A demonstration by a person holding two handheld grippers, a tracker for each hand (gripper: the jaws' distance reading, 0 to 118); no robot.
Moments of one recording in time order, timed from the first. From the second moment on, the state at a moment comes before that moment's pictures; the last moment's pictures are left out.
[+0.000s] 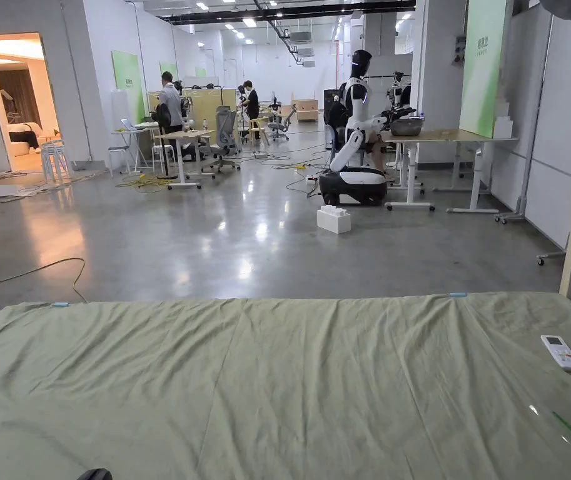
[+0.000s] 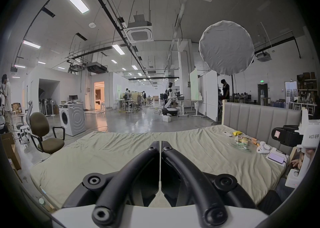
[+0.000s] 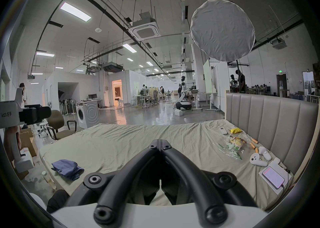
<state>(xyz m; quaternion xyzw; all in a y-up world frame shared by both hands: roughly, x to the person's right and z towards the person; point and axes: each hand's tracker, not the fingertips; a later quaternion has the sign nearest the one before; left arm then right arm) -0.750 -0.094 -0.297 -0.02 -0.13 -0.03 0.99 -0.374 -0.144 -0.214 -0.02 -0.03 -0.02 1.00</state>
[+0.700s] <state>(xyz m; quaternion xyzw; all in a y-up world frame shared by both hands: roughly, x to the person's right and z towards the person) -0.750 -0.094 -0.296 0.00 -0.14 -0.01 0.99 -0.373 -0.136 -0.218 -0.01 -0.03 -0.04 1.00</state>
